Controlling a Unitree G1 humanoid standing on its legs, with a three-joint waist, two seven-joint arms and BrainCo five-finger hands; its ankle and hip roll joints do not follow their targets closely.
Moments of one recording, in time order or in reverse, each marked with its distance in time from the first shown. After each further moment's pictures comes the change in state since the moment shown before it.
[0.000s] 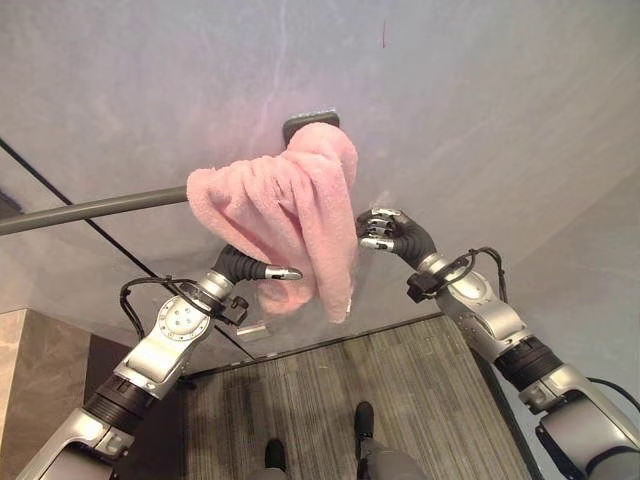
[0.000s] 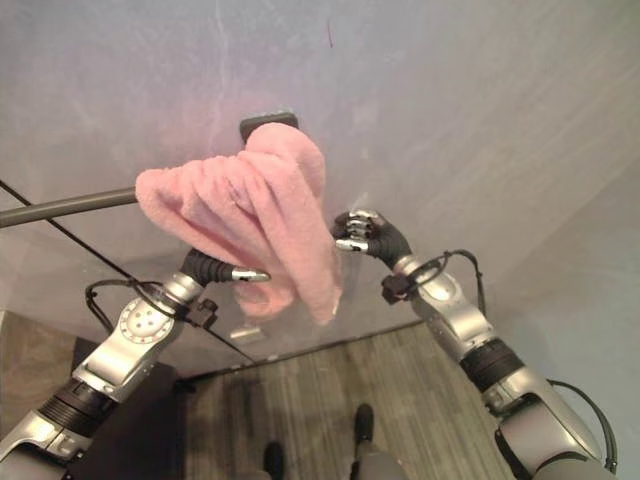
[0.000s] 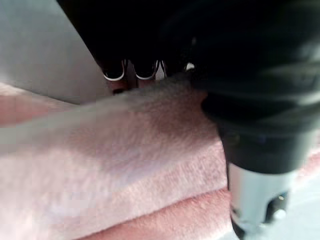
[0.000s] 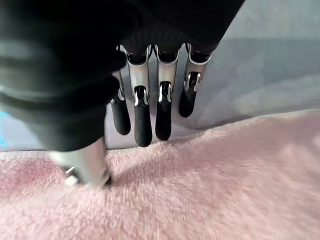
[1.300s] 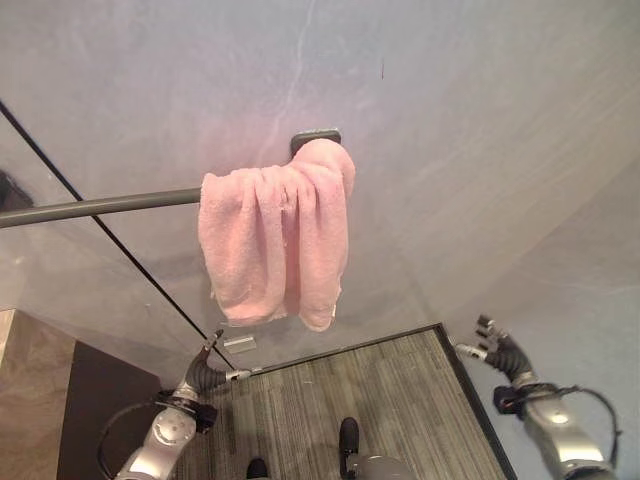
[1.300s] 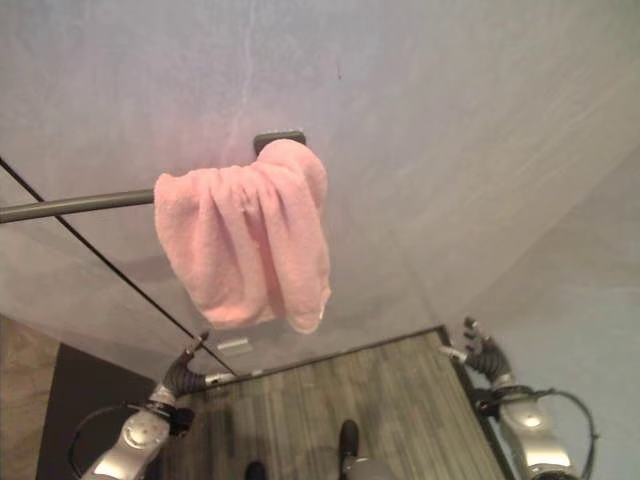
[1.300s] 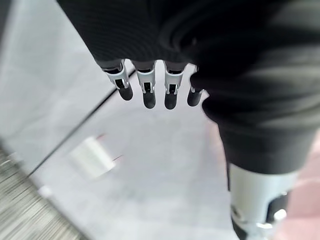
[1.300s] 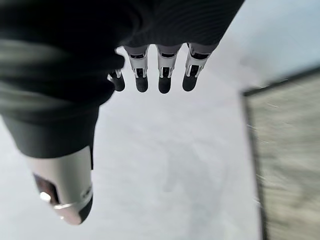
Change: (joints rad) left arm 0.389 -0.127 0.205 0.350 0.424 0.097 0.168; right arm 0.617 -0.150 -0.435 0.092 -0.305 -0.015 -0.011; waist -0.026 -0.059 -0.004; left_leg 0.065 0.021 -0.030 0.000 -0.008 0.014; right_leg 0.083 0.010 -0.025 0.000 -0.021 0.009
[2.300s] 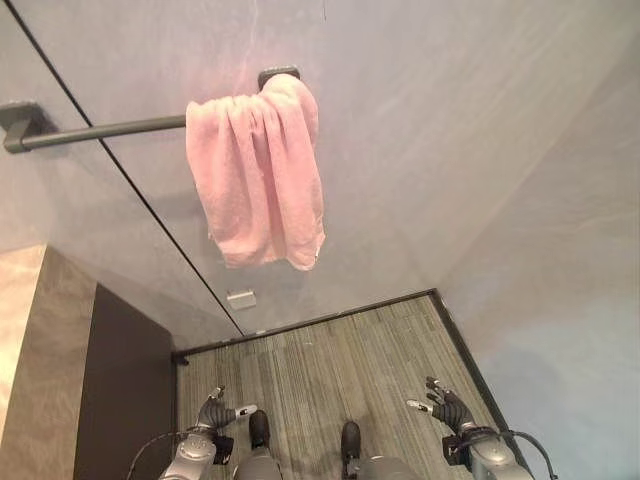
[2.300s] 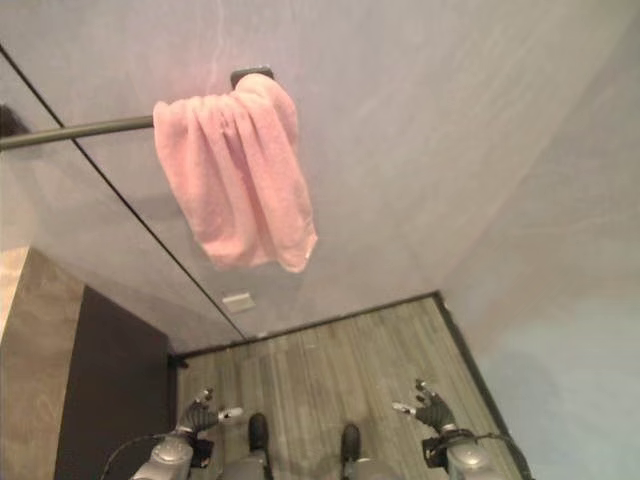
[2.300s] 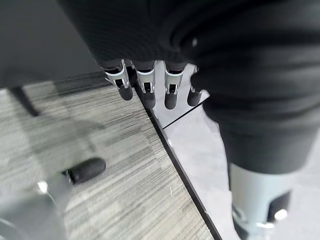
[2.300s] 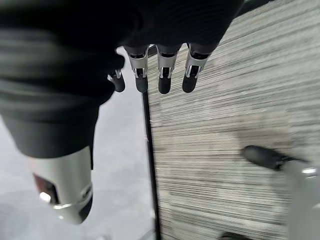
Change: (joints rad) left arm -0.117 -0.284 -0.022 0.654 -0.127 0.066 0.015; right arm 0.028 0.347 0.179 0.385 -0.116 0.041 -0.084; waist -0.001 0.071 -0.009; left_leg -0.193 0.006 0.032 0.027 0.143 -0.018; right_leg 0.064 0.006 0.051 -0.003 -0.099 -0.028
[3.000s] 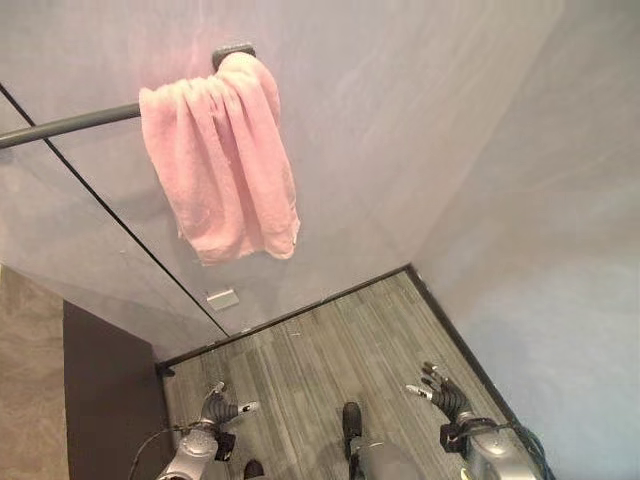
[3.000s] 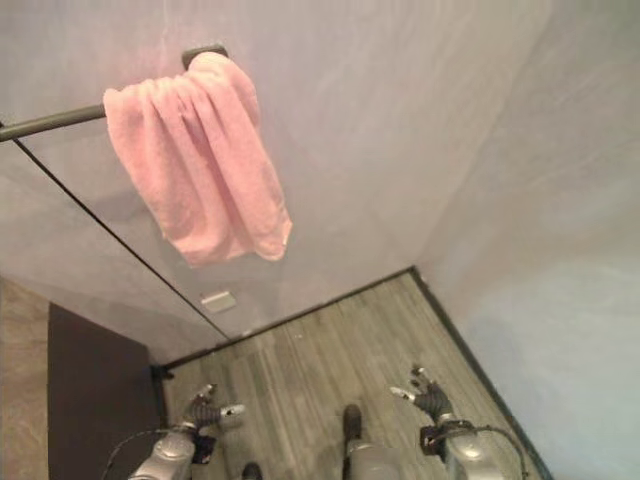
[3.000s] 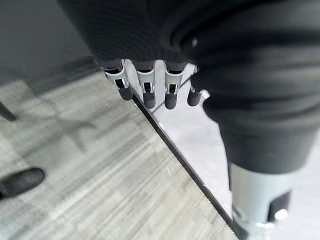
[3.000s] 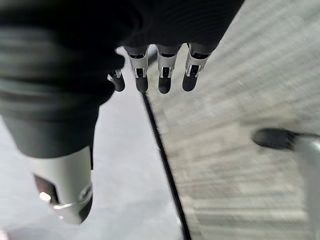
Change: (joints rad) left arm -0.031 -0.016 0.008 0.009 0.048 -0.006 -0.008; right arm 0.003 -0.005 -0.050 -0.121 0.068 -0.007 0.040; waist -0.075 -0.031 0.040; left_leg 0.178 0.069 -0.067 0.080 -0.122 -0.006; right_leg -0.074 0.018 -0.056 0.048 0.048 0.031
